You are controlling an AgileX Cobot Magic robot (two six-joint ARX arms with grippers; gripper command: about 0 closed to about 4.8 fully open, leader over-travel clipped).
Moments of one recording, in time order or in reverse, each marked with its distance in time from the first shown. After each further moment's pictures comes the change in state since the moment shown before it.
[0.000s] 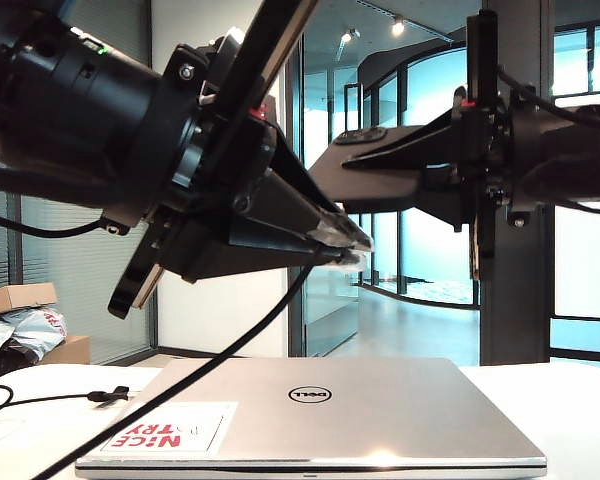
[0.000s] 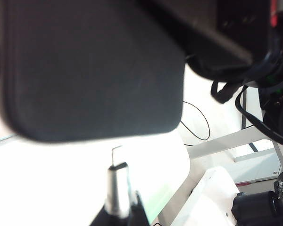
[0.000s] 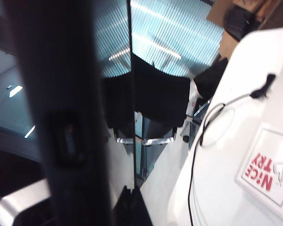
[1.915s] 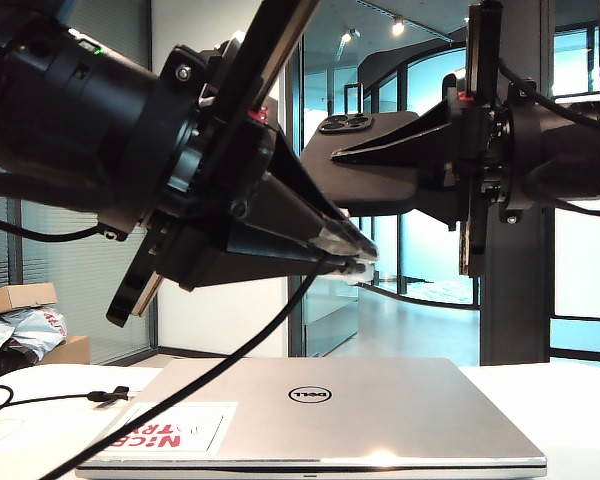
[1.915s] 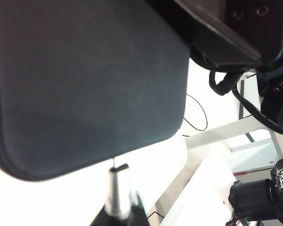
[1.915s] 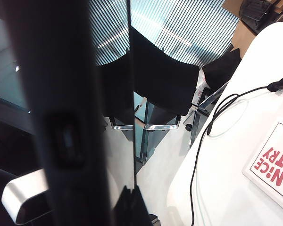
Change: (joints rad) left arm -0.002 0.000 0.000 -0.014 0.019 0.000; right arm 0.019 0.008 0.005 0.008 -0.082 -0.058
